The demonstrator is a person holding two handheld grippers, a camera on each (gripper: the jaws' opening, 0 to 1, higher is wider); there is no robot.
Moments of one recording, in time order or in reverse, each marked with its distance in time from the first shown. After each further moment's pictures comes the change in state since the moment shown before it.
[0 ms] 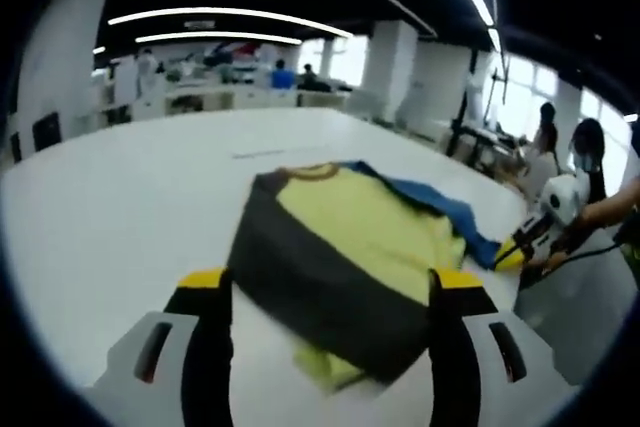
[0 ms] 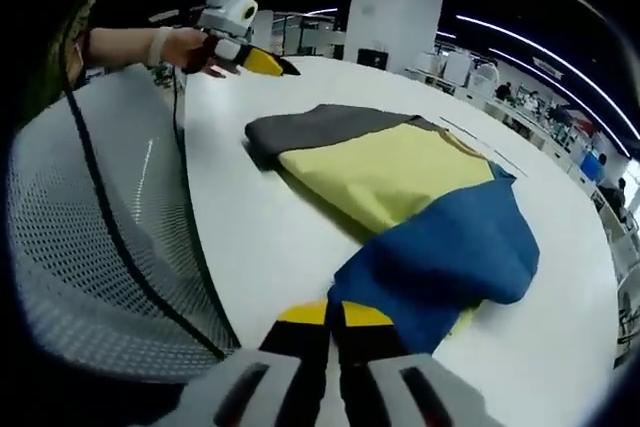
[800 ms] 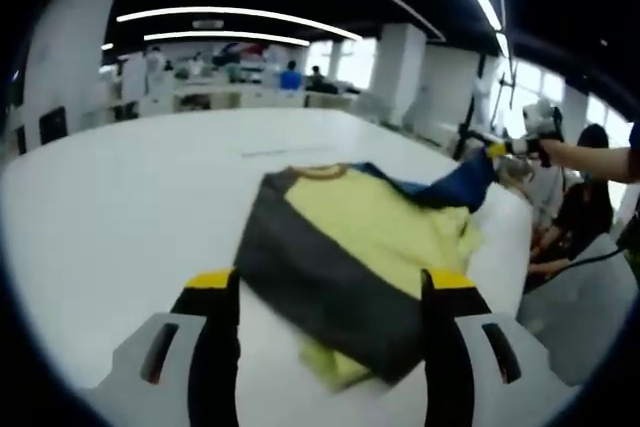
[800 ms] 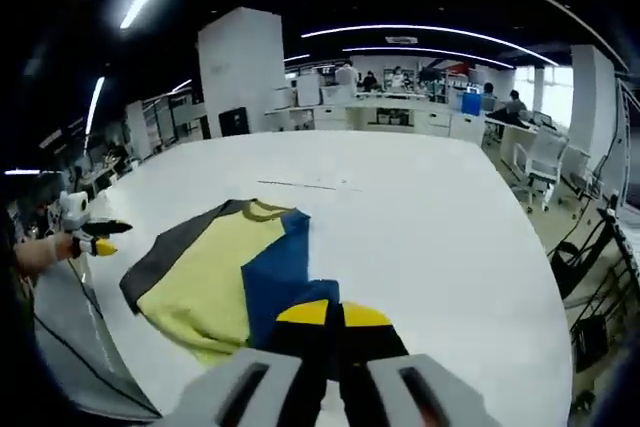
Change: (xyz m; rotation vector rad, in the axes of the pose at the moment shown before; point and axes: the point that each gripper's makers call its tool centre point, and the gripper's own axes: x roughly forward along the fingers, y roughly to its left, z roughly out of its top) left arm -0.001 0.007 0.000 -0.016 -0.010 0.027; right arm -0.119 -0.240 0.033 0.484 -0.160 -0.388
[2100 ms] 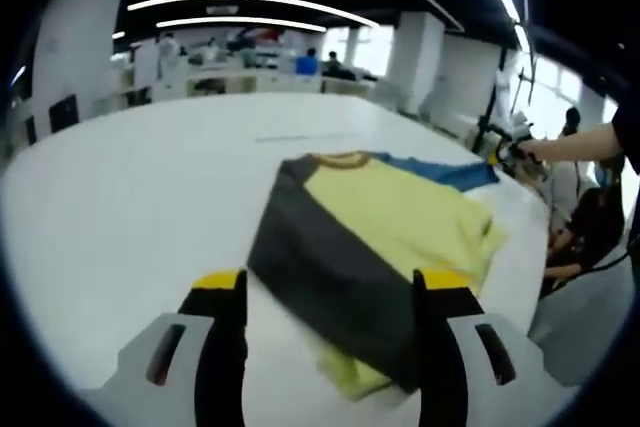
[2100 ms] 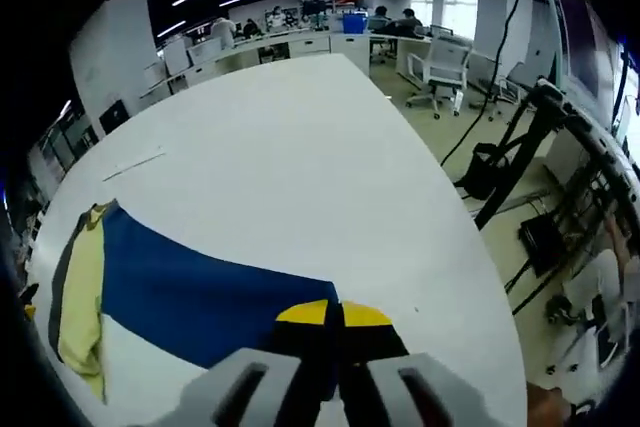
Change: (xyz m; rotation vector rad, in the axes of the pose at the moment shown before) left arm 0.018 0.018 -0.004 -0.036 0.062 0.067; right arm 0.049 -0.171 -0.068 0.258 0.287 -0.332
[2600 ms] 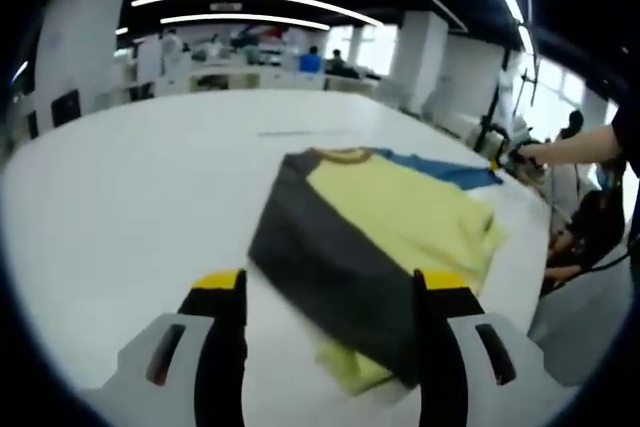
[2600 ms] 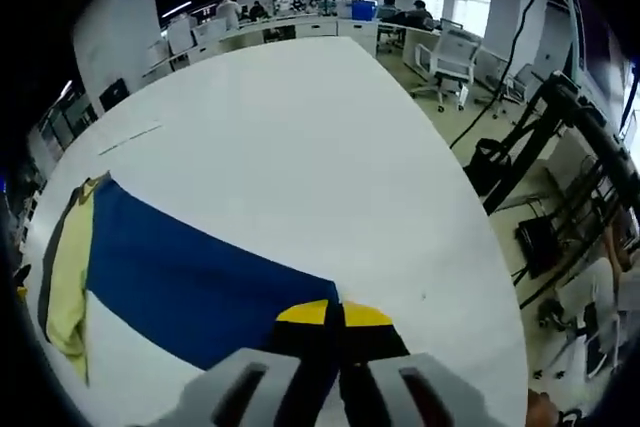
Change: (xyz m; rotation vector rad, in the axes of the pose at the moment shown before) left arm -0.001 0.002 -0.006 -0.010 0.008 0.006; right arm 0.008 -0.005 -0.017 -0.068 0.045 -0.008
